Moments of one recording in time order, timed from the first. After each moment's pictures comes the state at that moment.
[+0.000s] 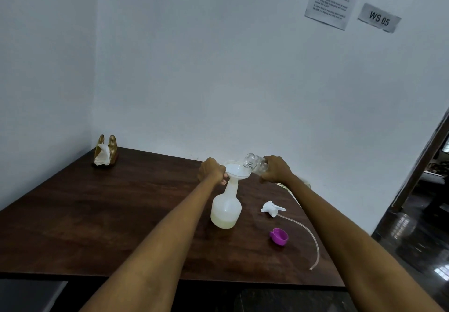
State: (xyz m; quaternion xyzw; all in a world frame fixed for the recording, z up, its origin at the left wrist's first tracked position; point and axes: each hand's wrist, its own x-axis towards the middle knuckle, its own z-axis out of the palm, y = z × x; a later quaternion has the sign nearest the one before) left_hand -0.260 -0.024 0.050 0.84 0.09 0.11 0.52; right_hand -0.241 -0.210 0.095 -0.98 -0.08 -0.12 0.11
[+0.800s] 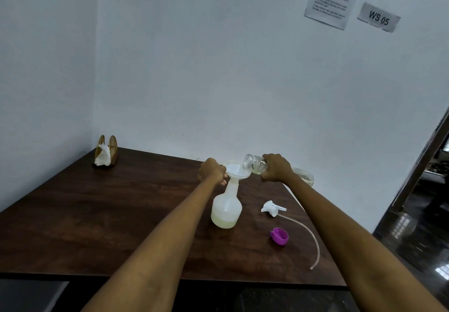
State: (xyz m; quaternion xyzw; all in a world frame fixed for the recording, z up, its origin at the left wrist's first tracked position) left_hand -0.263 -0.024 0.051 0.84 0.09 0.12 0.51; right_hand -0.236 -0.210 0.097 -0.98 -0.09 -0.15 0.03
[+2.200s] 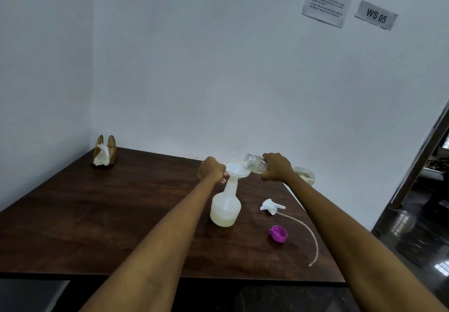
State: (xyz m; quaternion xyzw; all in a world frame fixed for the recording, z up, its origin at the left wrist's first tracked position) left_hand -0.264 -0.027 0.052 0.85 0.09 0.11 0.51; right_hand -0.242 -0.212 0.097 -0.98 -0.09 -0.15 0.02
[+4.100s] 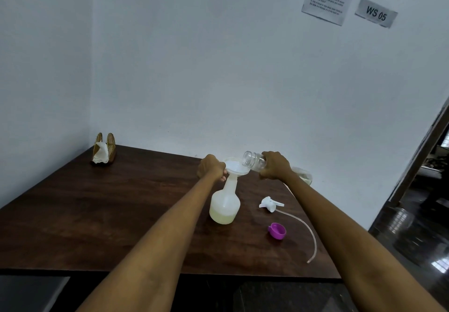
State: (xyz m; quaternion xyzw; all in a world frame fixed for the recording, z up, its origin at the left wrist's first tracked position) left_hand -0.267 -0.028 0.053 0.85 0.10 0.11 0.51; right_hand -0.245 -0.211 0.095 -0.98 -0.07 -0.15 0.05
